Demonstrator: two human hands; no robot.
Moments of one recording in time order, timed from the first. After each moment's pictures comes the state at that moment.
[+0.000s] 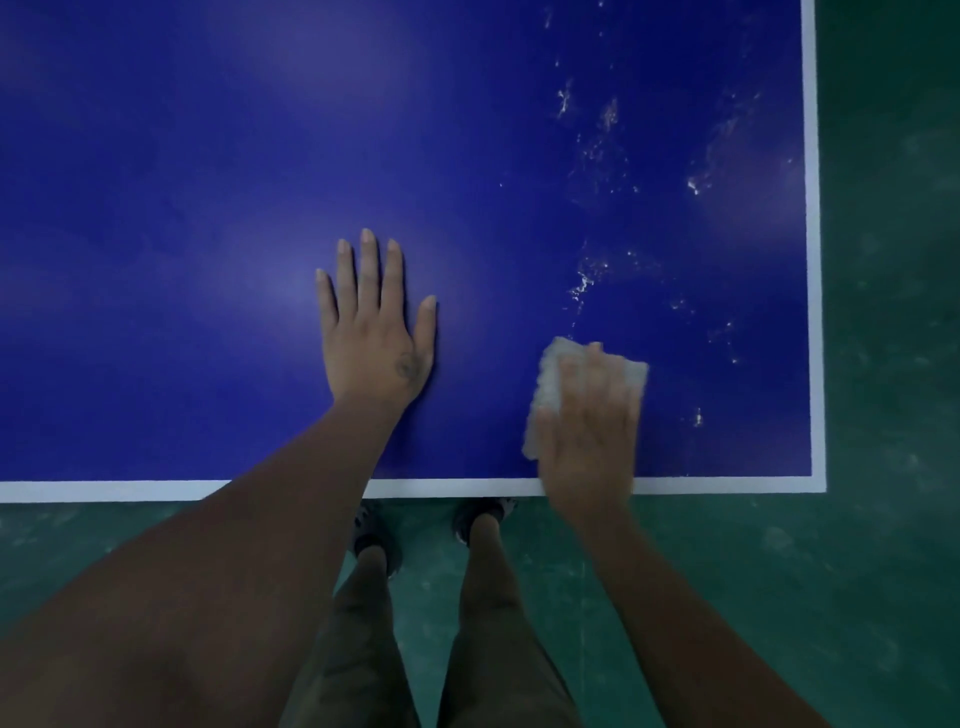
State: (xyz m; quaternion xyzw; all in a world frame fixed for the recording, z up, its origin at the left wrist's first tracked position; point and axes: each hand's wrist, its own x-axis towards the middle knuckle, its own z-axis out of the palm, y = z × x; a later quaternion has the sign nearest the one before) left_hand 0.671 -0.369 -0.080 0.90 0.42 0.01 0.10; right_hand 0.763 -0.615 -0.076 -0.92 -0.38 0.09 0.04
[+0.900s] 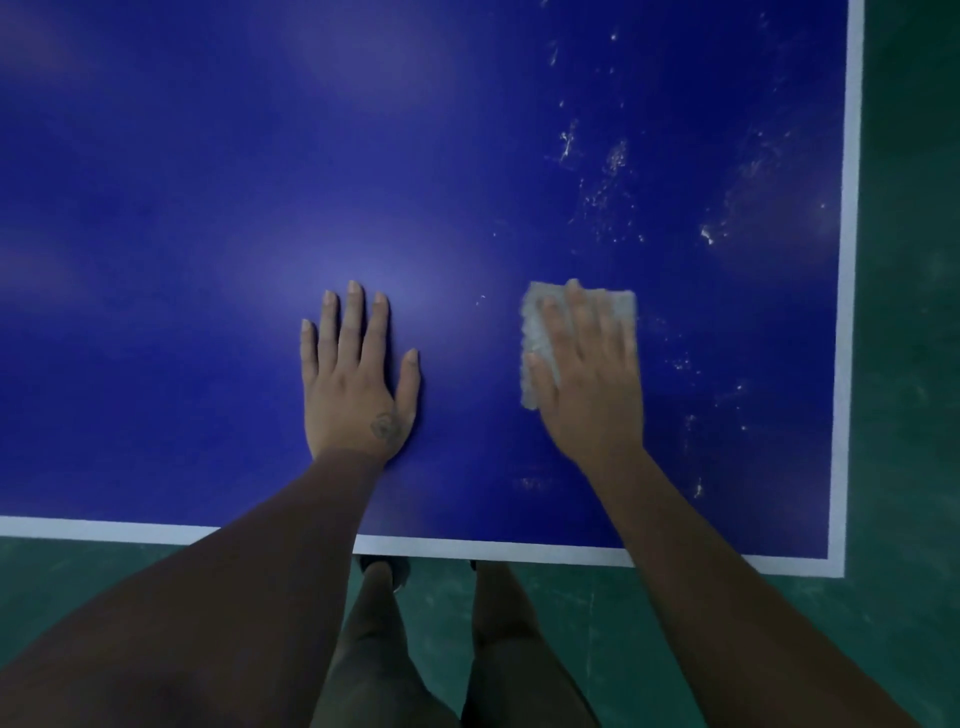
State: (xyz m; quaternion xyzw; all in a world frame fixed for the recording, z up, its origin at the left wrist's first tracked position) left_hand 0.676 -0.370 -0.088 0.90 0.43 0.05 0.09; right_hand 0.880 -0.540 -0.080 -0.88 -0.47 0.08 0.05
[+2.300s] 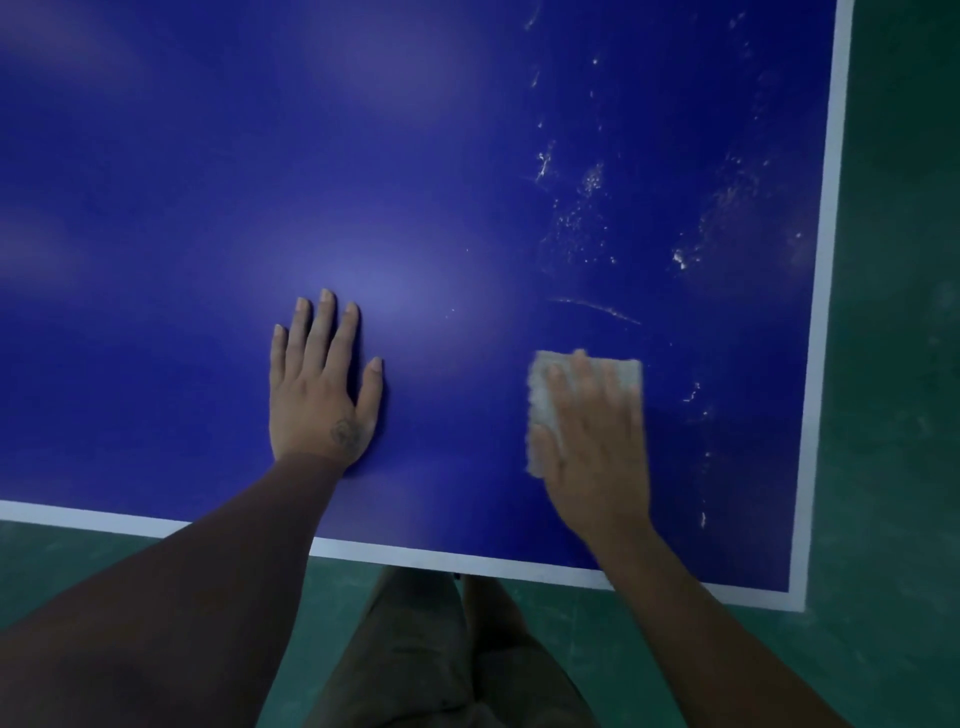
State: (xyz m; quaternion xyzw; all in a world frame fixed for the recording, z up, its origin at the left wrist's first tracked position) left_hand 0.678 -0.370 -0.087 0.89 0.45 0.07 0.09; right_hand 0.888 -0.609 -0.071 -0.87 -0.48 0.13 0.01
